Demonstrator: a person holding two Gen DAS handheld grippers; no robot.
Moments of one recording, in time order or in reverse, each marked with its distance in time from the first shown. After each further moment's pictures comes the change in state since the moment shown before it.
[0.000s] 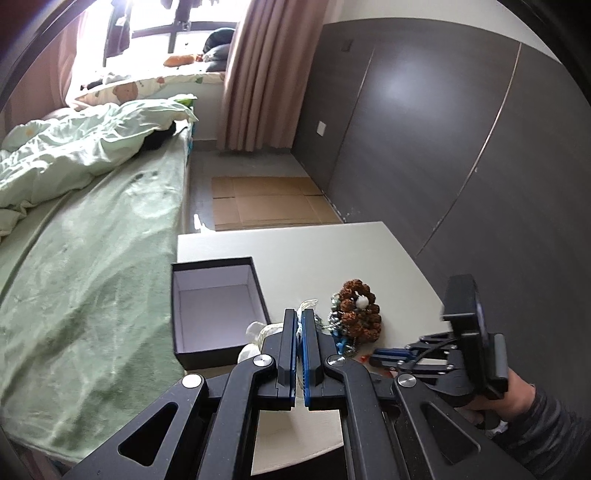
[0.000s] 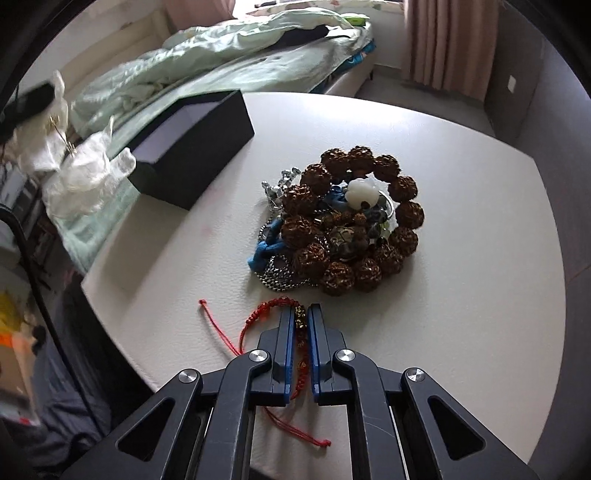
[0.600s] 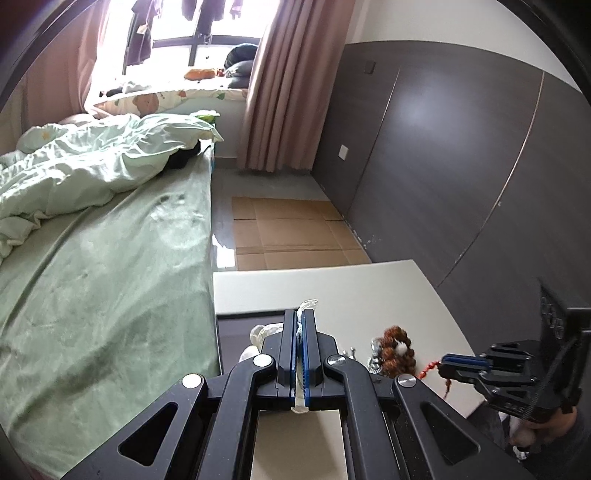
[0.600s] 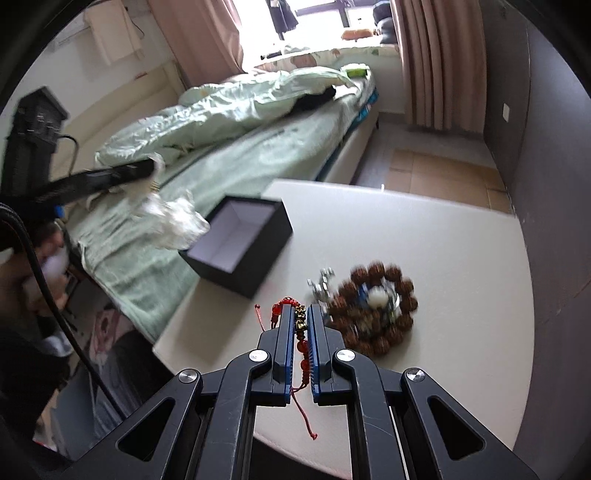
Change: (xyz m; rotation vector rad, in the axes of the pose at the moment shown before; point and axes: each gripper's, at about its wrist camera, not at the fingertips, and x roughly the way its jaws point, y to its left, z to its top) left arm 0.008 0.049 0.041 -0.035 -0.077 0.040; right arm -0.080 0.028 0.042 0.020 -0.204 0.057
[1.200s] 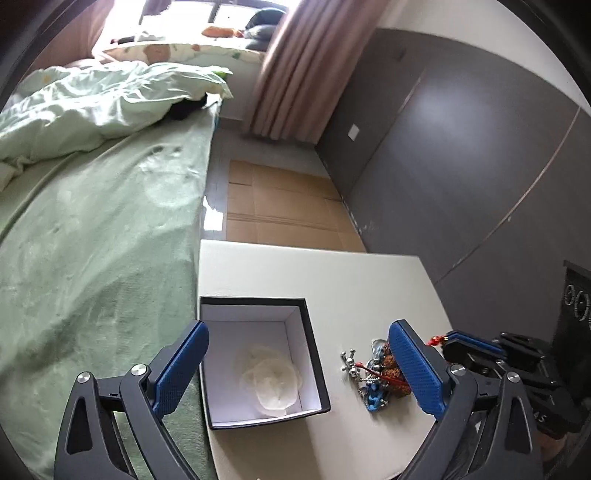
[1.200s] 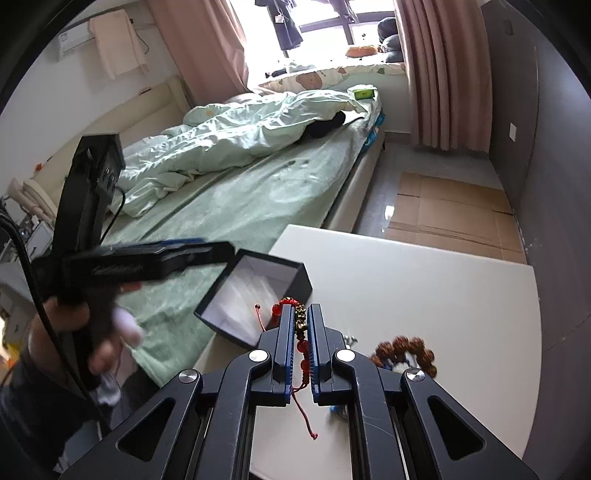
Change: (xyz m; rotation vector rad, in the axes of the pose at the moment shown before) left arm 0.044 0.029 -0.002 -0.161 0.116 -0.057; right arm 0.015 0.022 0.055 0.003 -0.064 0.018
